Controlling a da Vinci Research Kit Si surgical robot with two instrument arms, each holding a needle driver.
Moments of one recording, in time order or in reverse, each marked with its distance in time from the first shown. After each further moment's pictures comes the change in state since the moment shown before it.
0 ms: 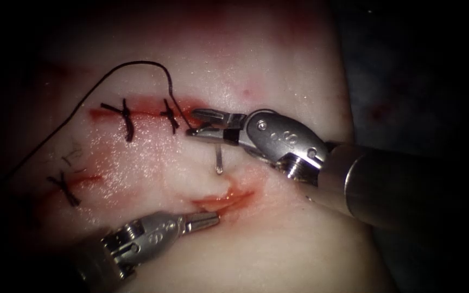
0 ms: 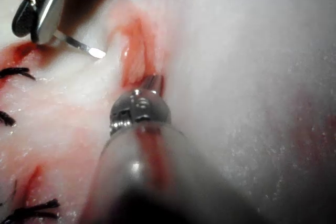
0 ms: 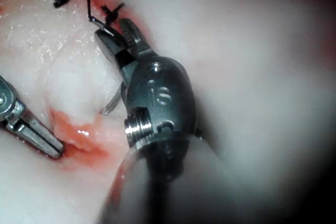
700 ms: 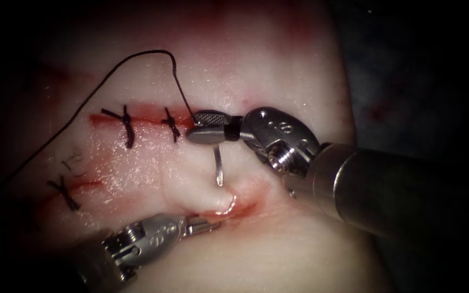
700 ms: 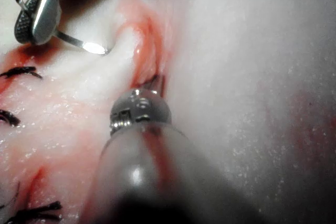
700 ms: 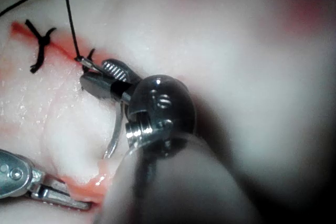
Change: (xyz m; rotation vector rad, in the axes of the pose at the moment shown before) right arm -0.002 -0.002 0.000 0.152 0.045 0.471; left arm 0.000 0.000 0.000 0.001 -0.001 -0.002
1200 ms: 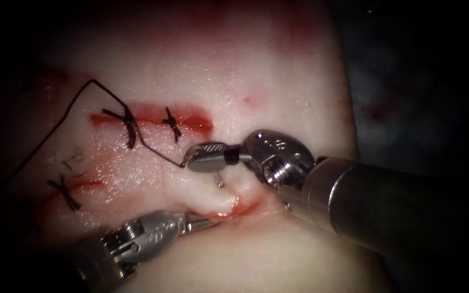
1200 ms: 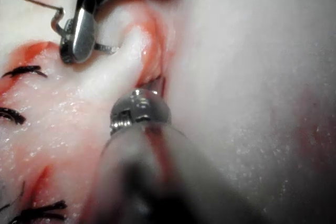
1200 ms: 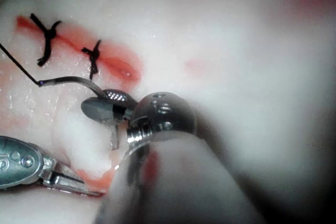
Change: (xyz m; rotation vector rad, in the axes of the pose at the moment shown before) right arm -0.002 0.000 0.000 0.042 -0.036 0.102; left arm 0.000 0.000 0.000 0.000 -0.002 -0.003
